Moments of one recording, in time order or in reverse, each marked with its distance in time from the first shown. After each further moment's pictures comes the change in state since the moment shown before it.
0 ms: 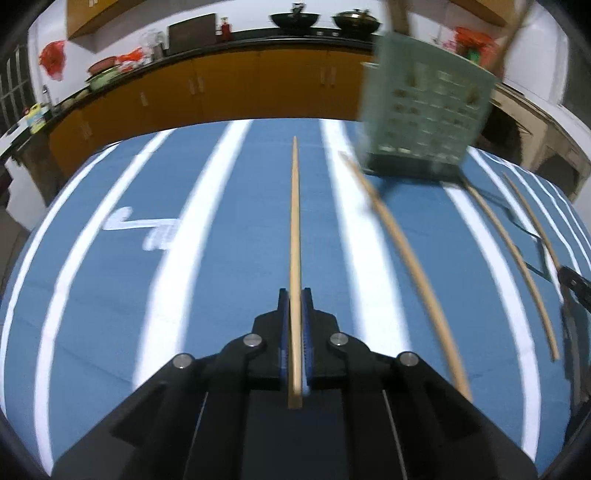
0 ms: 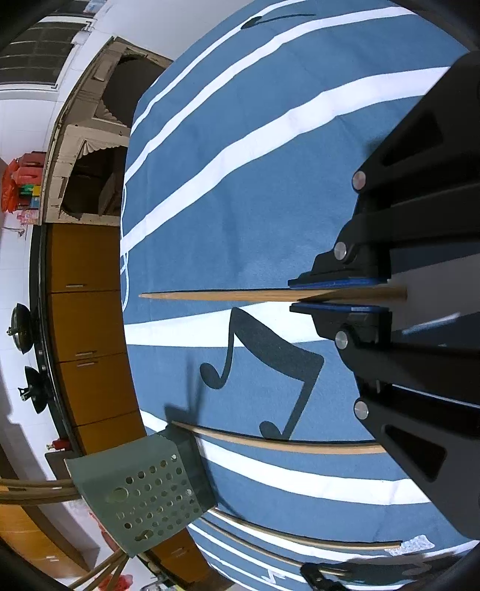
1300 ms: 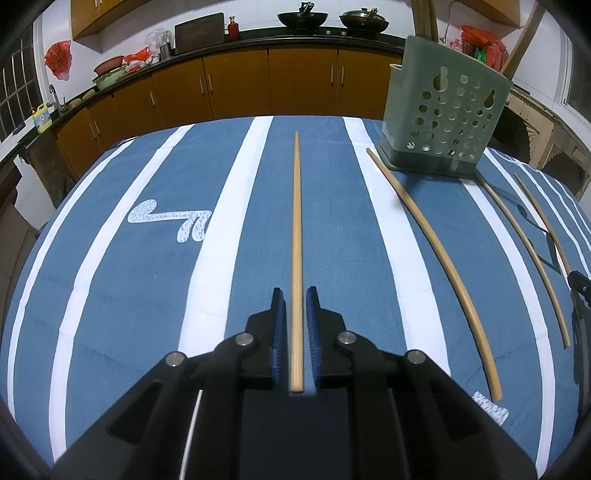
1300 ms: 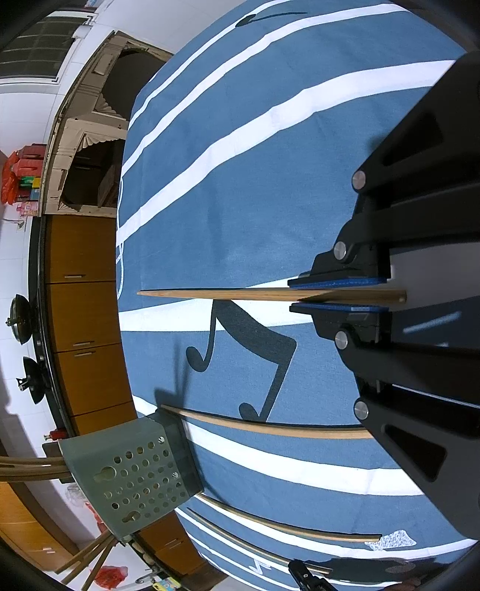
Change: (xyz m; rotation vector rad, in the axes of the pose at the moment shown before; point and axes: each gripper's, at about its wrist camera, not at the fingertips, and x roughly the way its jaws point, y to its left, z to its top) left arm -0.007 0.014 -0.007 0.018 0.004 0.022; right arm -0.009 0.006 -0.012 -0.014 0.005 0.020
